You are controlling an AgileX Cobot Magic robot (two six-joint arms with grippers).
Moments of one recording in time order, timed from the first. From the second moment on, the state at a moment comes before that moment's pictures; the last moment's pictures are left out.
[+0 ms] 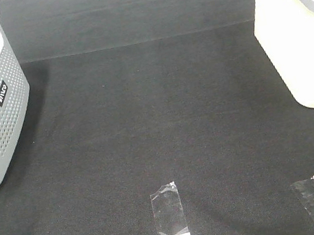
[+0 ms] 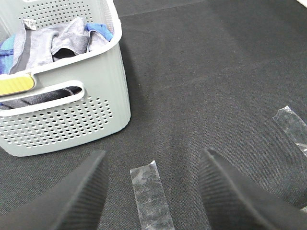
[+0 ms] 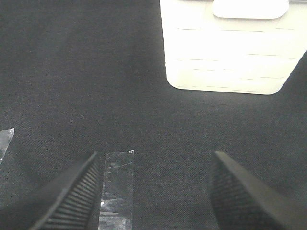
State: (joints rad) left arm -0.06 0.00 -0.52 -0.13 1.05 0.16; right arm 0.07 -0.01 -0.50 0.00 1.07 0.00
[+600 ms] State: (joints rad) left arm -0.06 0.00 -0.52 -0.13 1.05 0.16; right arm 0.07 -0.01 -0.50 0.00 1.07 0.00
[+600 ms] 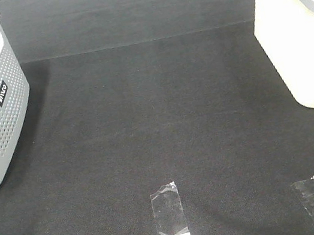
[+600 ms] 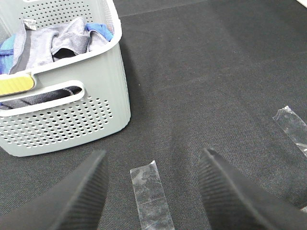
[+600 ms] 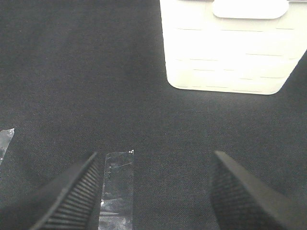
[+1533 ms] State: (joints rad) left arm -0.06 0.00 -0.52 -0.14 1.05 0.16; right arm 0.07 -0.01 -0.50 0.00 1.07 0.00
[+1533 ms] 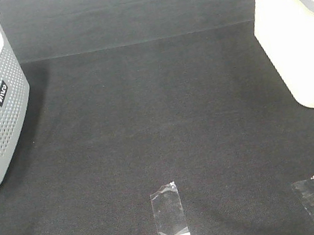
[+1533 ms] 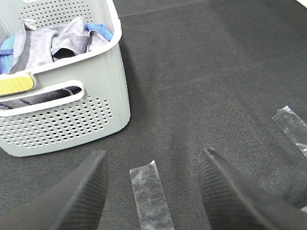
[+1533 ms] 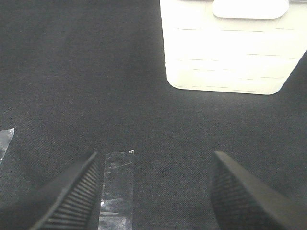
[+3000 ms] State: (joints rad) left arm -0.06 0.99 -0.95 0.17 0.58 -0.14; right arm 0.07 -0.01 -0.50 0.00 1.07 0.00
